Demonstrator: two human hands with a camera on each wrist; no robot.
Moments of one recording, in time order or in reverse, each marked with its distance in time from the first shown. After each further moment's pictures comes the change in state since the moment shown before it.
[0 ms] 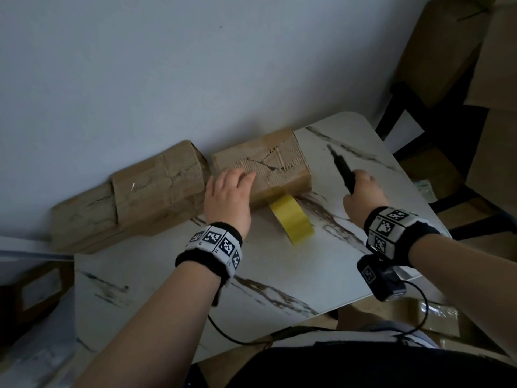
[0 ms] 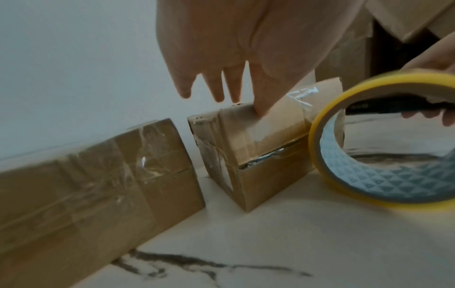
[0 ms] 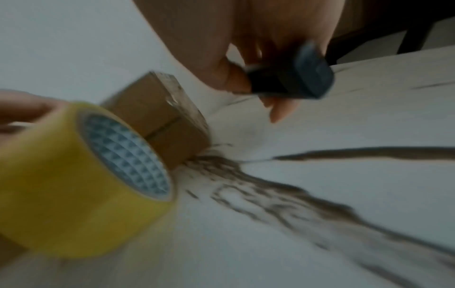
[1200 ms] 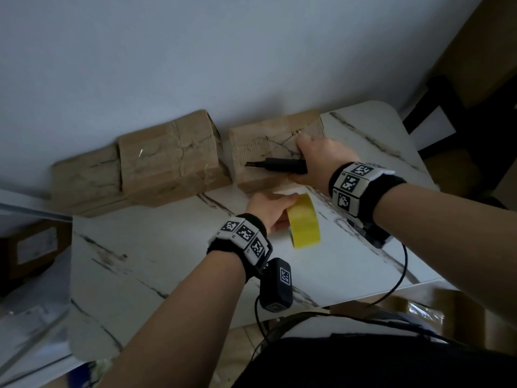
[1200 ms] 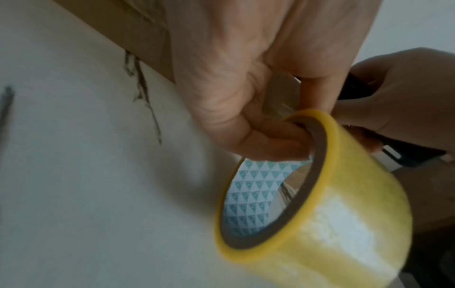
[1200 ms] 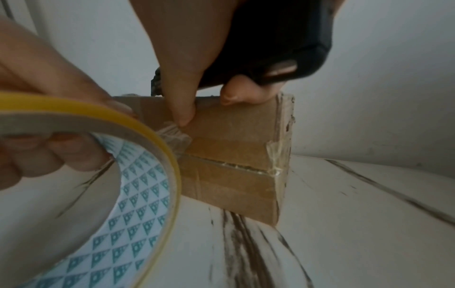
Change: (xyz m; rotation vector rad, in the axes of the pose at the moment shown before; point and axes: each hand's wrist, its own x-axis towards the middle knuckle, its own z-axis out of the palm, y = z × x) left_hand -0.002 0.031 0.043 -1.493 -0.494 -0.914; right_hand 0.010 -0.104 0.009 -0.521 -0.129 -0.569
